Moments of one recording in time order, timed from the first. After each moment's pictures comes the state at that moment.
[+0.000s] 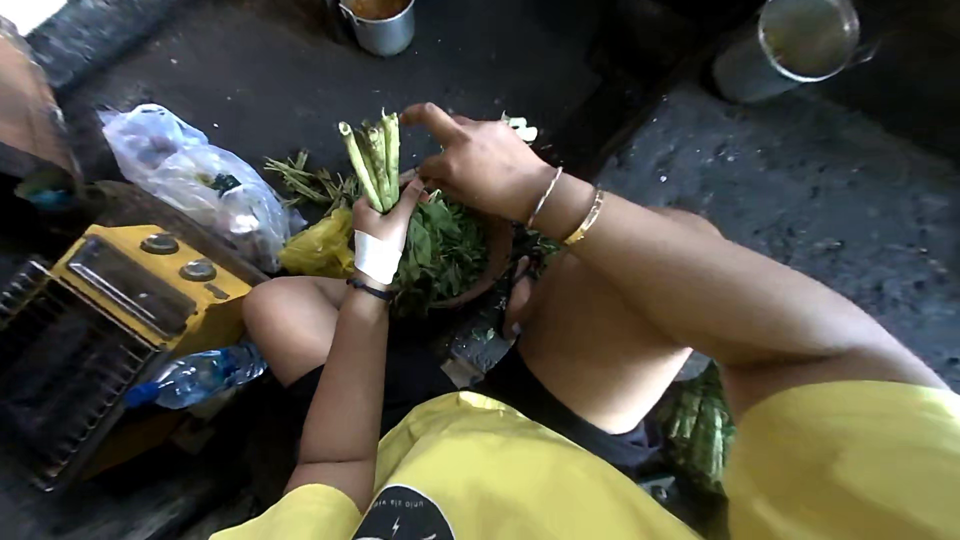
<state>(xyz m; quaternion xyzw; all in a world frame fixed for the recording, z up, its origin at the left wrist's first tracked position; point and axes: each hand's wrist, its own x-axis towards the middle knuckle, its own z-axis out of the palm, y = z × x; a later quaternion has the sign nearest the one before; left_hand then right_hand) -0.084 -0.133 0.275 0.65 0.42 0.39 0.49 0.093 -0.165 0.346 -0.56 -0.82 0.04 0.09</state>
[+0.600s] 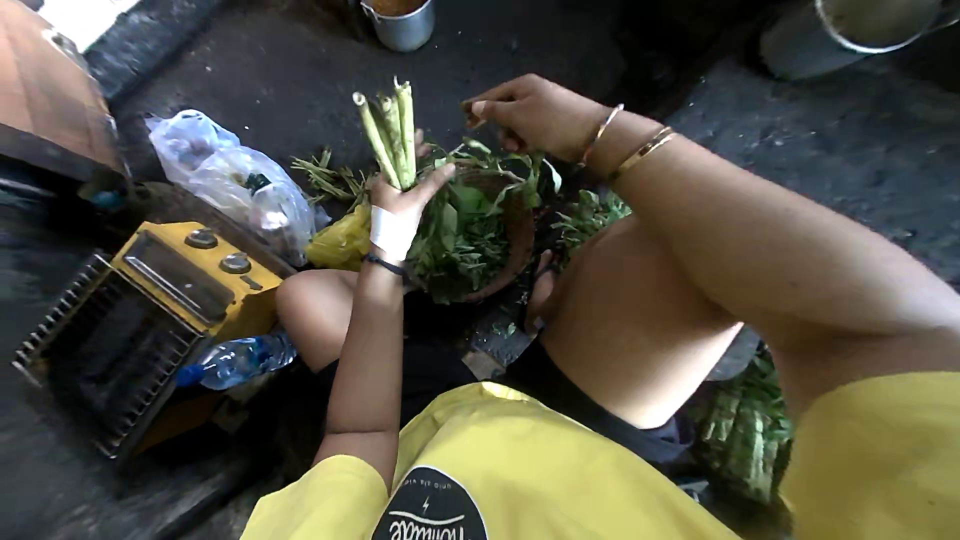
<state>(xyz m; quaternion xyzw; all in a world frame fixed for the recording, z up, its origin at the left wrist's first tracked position) -0.089 -0.110 0.277 0.66 0.39 0.38 0.51 0.130 -0.152 0.356 -0.67 -0.52 0.44 0.31</state>
